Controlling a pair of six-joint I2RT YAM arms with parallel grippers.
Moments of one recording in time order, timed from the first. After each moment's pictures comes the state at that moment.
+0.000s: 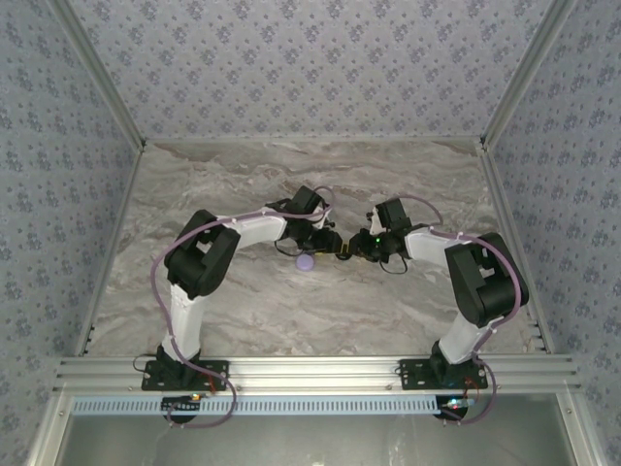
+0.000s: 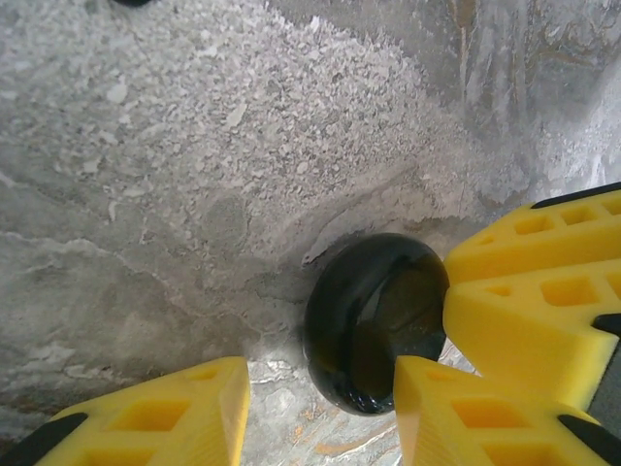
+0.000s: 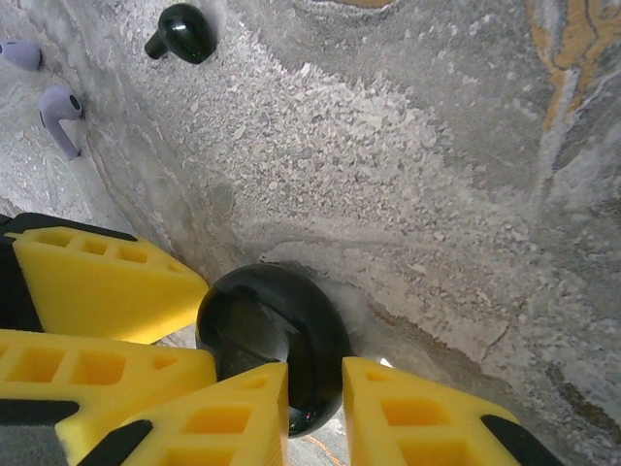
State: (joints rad) left arm -0.70 2.08 1.38 -0.35 0.51 -0.54; right arm 0.35 1.69 0.82 -0.15 -0.44 0.61
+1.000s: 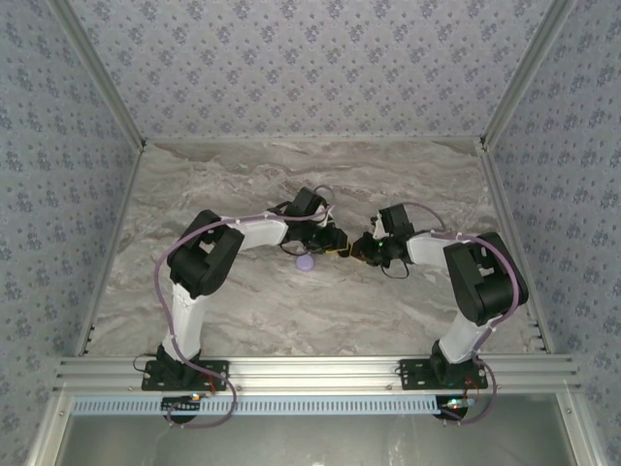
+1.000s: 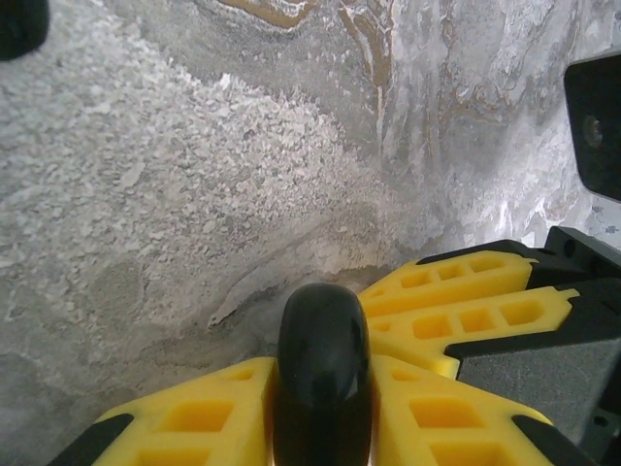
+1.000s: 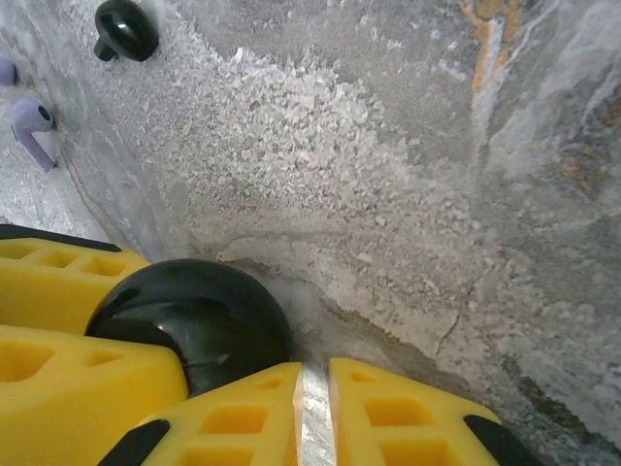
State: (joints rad) left arm -0.70 2.10 1.34 -0.14 0.59 -0.72; right arm 0.33 1.70 0.76 -0.07 -0.46 0.67
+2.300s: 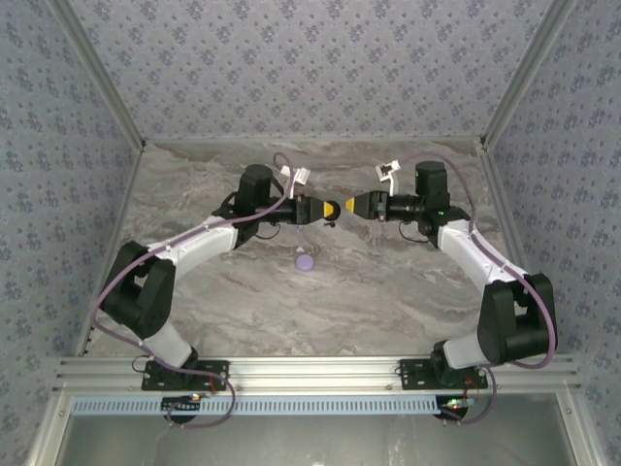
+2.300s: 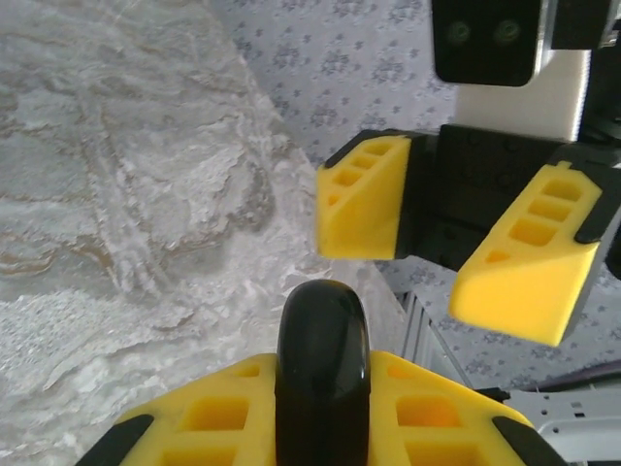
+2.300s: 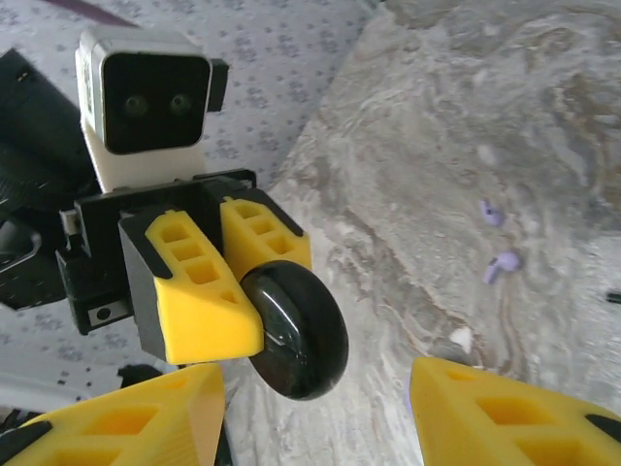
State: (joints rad) left arm -0.57 1.61 1.06 0.25 0.80 -0.68; right arm 0.22 1.42 0.97 -0.04 -1.03 0.40
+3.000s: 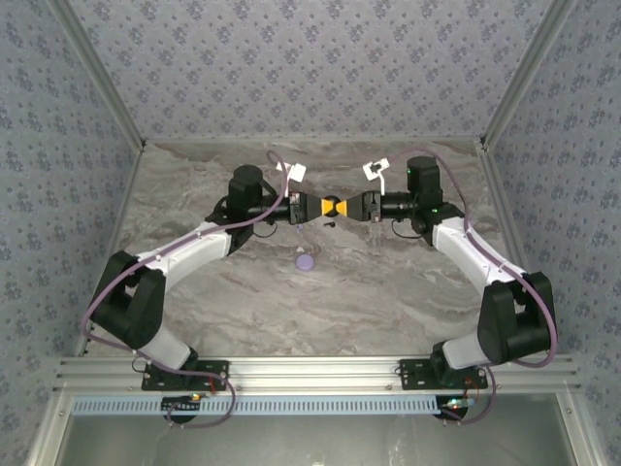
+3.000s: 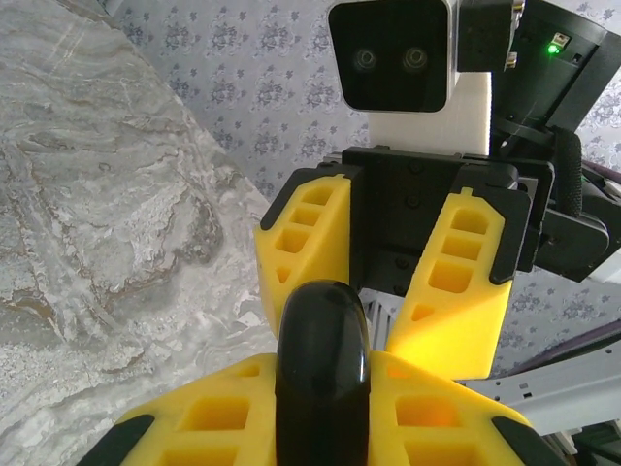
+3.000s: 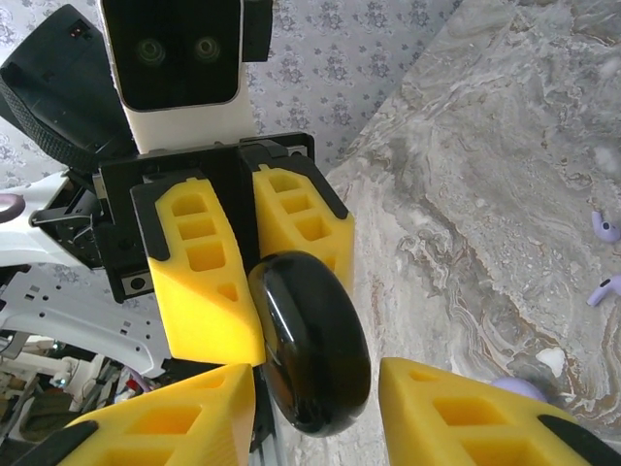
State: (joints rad) left arm -0.57 1.56 1.01 0.38 0.85 -0.71; right arm 0.26 1.43 1.00 -0.03 -1.12 0.39
